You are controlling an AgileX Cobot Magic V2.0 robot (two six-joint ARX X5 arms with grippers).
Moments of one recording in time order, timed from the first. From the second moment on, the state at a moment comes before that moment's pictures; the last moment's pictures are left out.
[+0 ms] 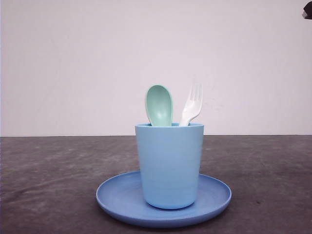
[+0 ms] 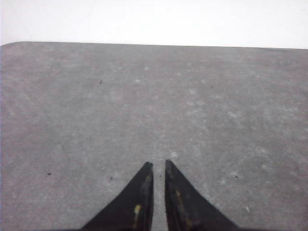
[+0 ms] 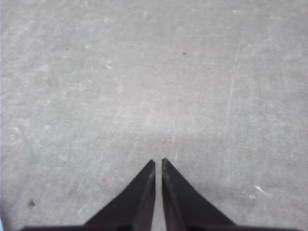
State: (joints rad) left arm 0.00 0.01 0.03 -0.18 0.01 -0.02; right arm 0.21 0.78 0.63 -0.39 0.05 0.16
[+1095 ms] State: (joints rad) left arm 0.00 0.01 0.03 -0.18 0.00 -0.02; right arm 0.04 0.09 0.09 -0.31 0.00 0.10
